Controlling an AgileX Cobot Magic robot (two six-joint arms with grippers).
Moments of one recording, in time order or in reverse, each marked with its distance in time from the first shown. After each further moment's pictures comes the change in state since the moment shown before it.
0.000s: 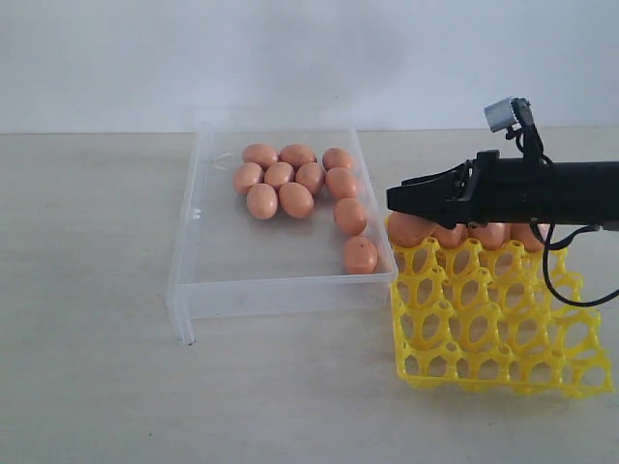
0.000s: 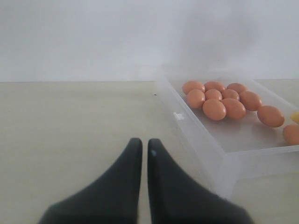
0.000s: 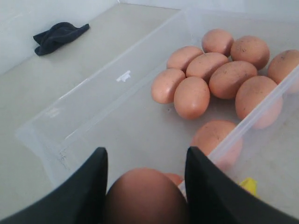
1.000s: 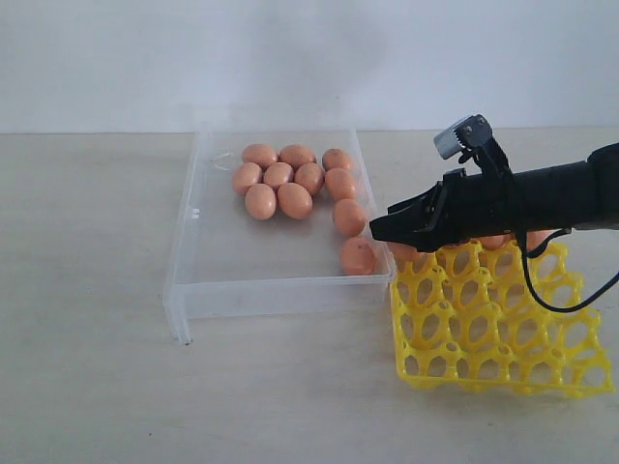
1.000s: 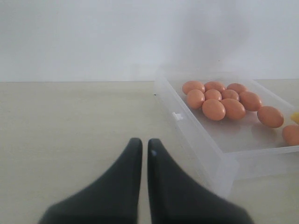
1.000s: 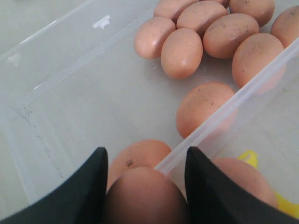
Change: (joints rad) left arm 0.000 0.000 0.000 0.000 0.000 0.000; right arm 0.092 0.000 -0.024 -0.077 -0.215 0.000
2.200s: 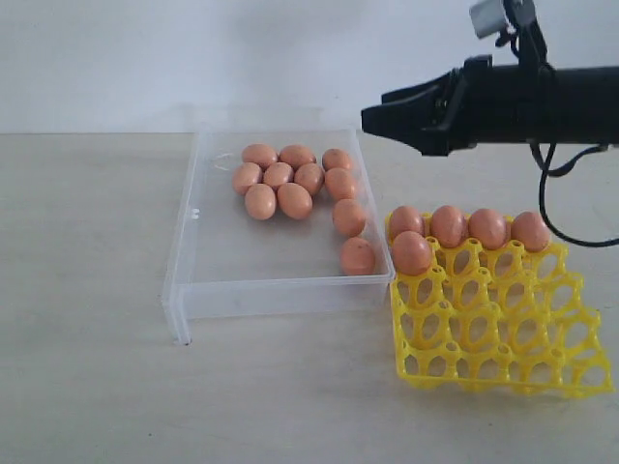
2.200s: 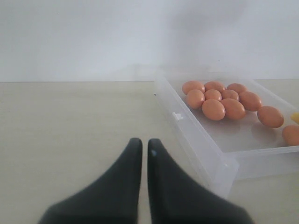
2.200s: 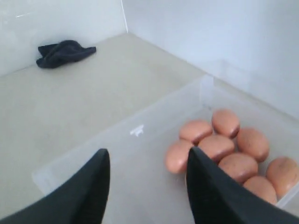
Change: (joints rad) left arm 0.000 0.000 0.000 0.000 0.000 0.000; right arm 0.026 -0.291 0.000 0.076 0.079 0.050
